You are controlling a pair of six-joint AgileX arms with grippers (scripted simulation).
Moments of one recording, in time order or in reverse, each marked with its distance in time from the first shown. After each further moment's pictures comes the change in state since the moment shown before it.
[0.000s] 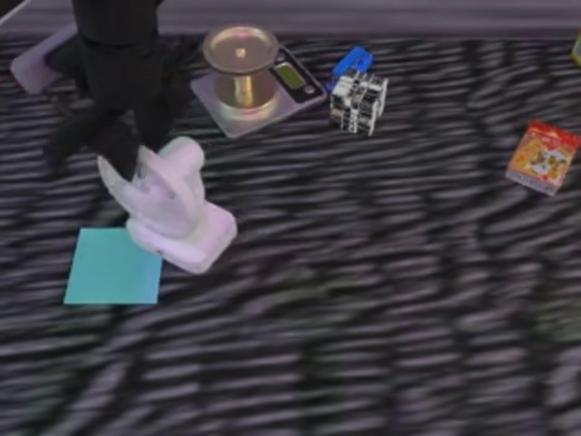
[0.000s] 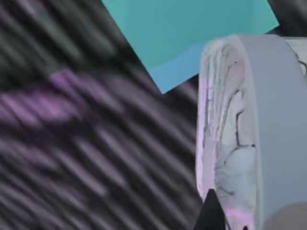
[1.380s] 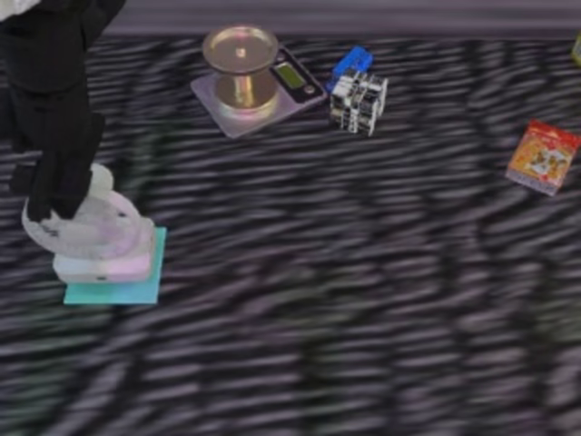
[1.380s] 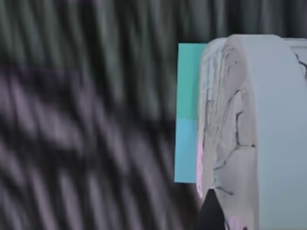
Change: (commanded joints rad) left arm 0.141 -0.103 -0.295 0.153 -0.045 -0.446; right arm 0.000 0.000 0.000 0.000 0.000 0.000
